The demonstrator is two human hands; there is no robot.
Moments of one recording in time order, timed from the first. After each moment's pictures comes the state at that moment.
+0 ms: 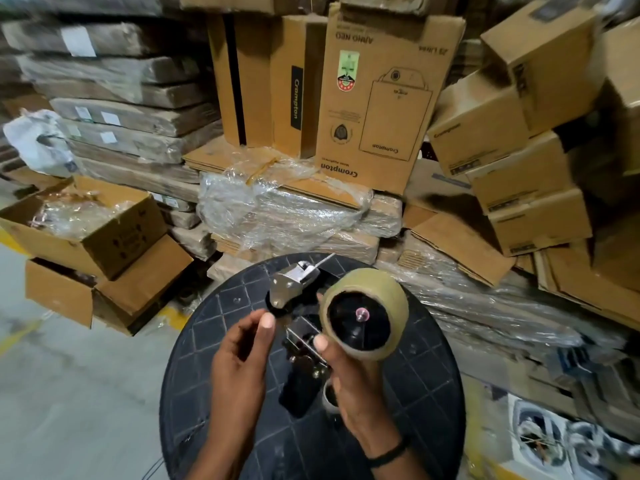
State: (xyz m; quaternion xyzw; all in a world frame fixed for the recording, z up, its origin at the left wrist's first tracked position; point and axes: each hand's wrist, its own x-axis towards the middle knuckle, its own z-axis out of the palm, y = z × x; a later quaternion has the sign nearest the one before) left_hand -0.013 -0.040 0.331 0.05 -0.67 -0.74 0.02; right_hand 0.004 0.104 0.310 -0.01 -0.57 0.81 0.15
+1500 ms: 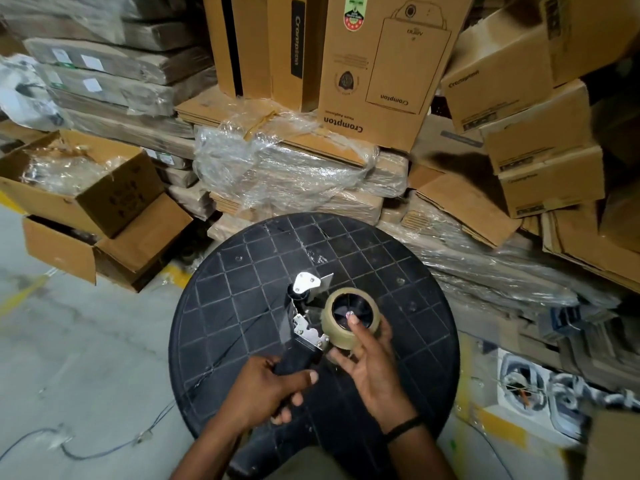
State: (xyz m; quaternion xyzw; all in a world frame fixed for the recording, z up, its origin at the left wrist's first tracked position) left_hand 0.012 -0.063 0.255 0.05 -0.72 -0.60 -0.34; right_hand 0.022 0.132 0.214 -0.30 -0.47 0.83 0.04
